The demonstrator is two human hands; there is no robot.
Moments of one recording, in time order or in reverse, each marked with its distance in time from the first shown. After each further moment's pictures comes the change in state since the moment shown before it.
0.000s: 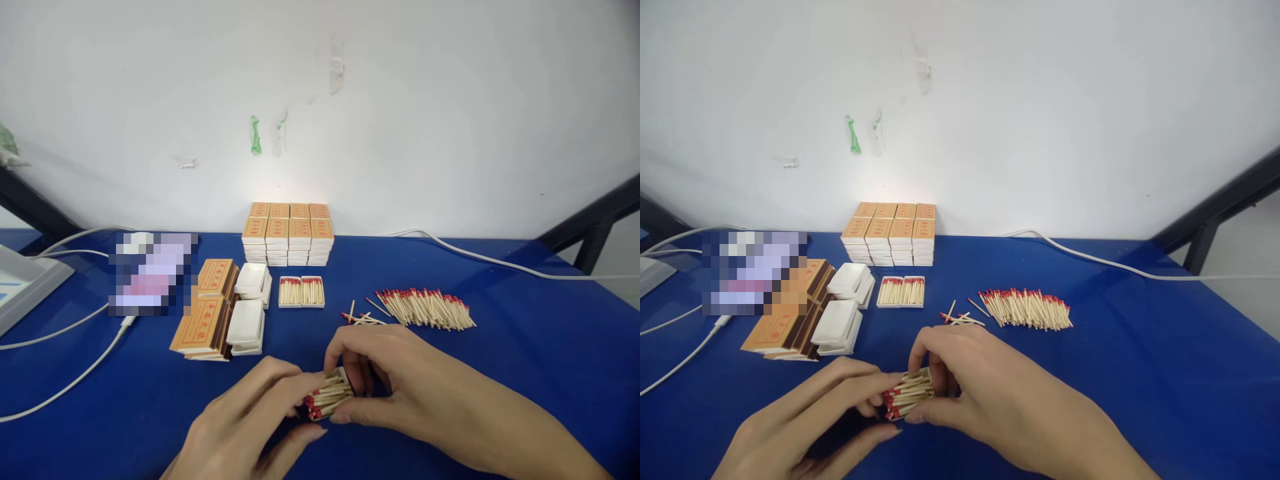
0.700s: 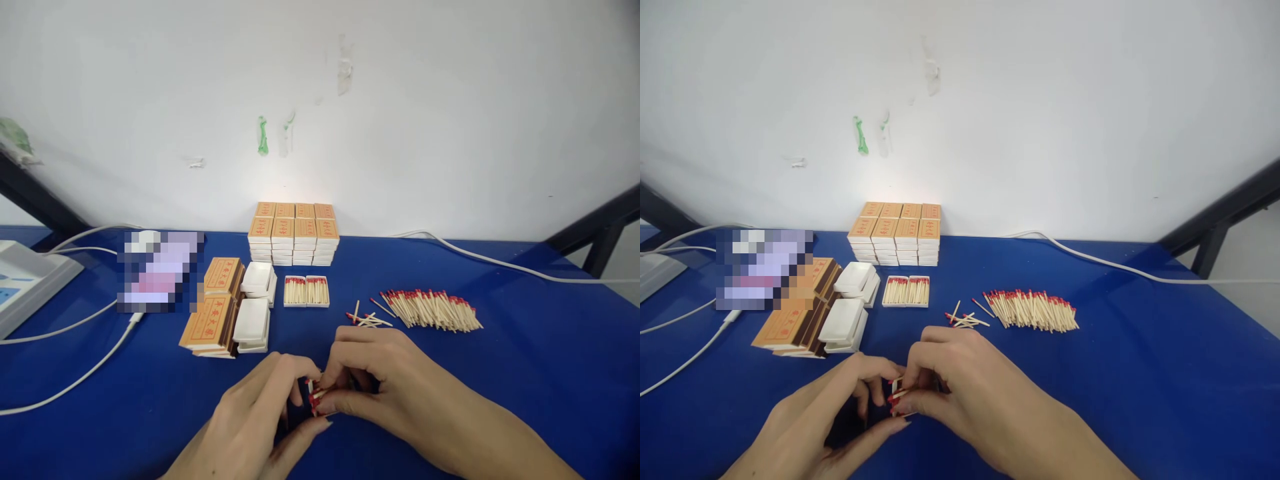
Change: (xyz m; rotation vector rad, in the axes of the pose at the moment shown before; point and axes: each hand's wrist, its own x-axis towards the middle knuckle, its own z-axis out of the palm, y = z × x) left_hand -0.001 -0.004 0.014 -0.104 0.023 -0.147; right_hand 0.016 0.002 0.021 0.014 0.082 -0.194
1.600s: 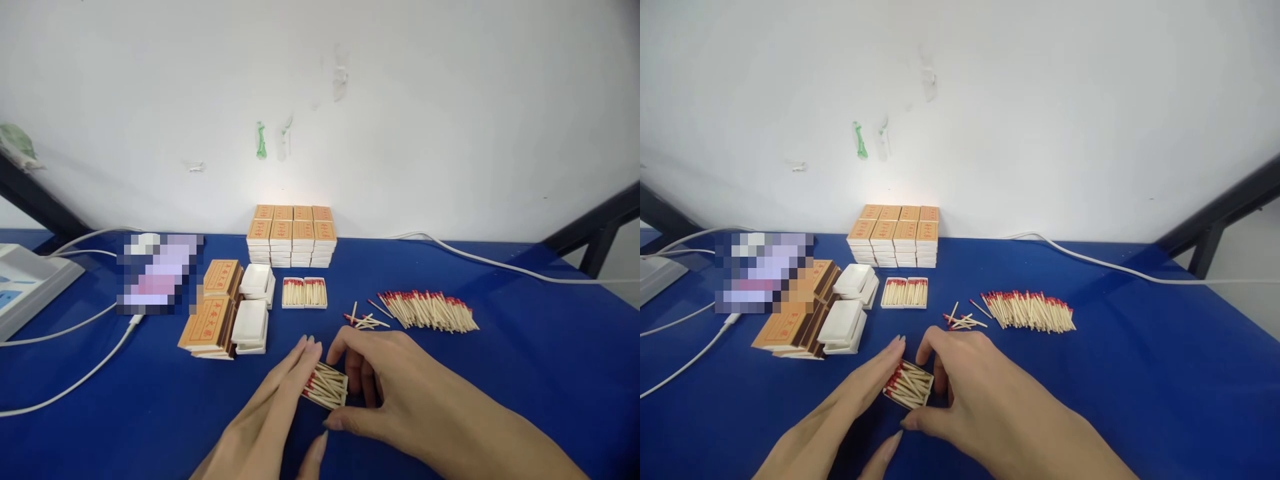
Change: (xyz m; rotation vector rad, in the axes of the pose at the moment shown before) left_hand -0.012 0.012 0.007 0.118 0.051 0.028; right_hand -0.011 -0.006 -0.001 -0.043 0.014 0.293
